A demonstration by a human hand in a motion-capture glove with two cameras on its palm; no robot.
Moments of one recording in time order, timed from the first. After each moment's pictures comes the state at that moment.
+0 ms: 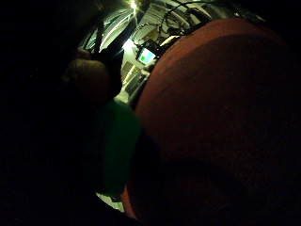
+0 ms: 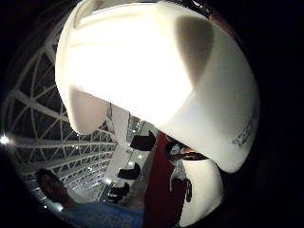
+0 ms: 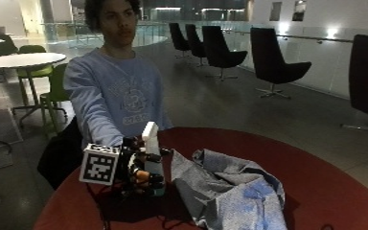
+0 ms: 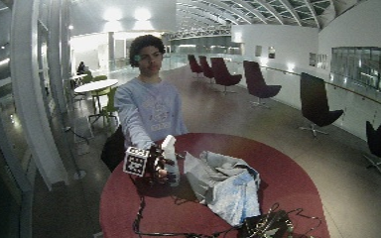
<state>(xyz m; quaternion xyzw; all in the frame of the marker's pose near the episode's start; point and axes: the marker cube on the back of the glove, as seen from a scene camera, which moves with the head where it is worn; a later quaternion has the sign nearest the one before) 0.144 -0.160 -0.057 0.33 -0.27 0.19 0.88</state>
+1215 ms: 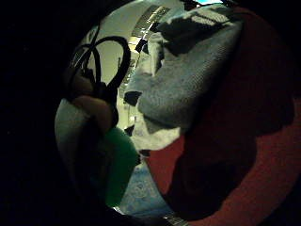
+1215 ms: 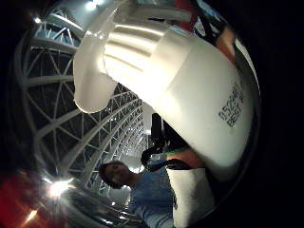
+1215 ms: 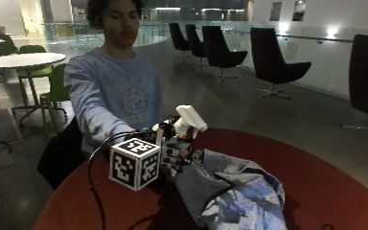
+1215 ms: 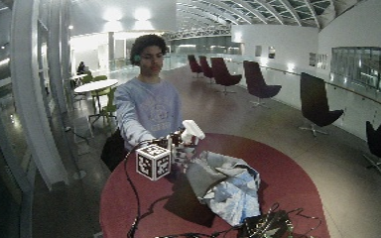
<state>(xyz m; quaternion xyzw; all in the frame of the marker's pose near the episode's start) 0.094 -0.224 -0.085 -0.03 -0.45 0.10 0.89</state>
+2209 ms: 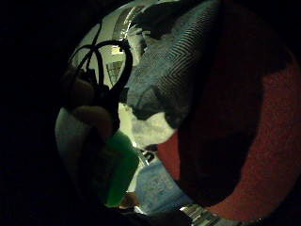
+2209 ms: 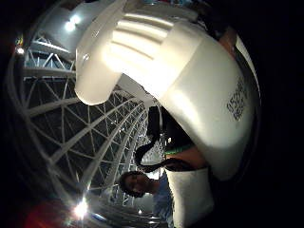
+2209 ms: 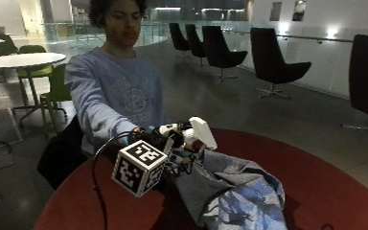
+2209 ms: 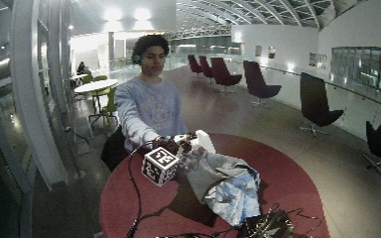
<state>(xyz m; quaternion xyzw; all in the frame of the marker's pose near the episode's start) 0.095 -0.231 -0.077 -0.11 -0.46 0.20 0.86</state>
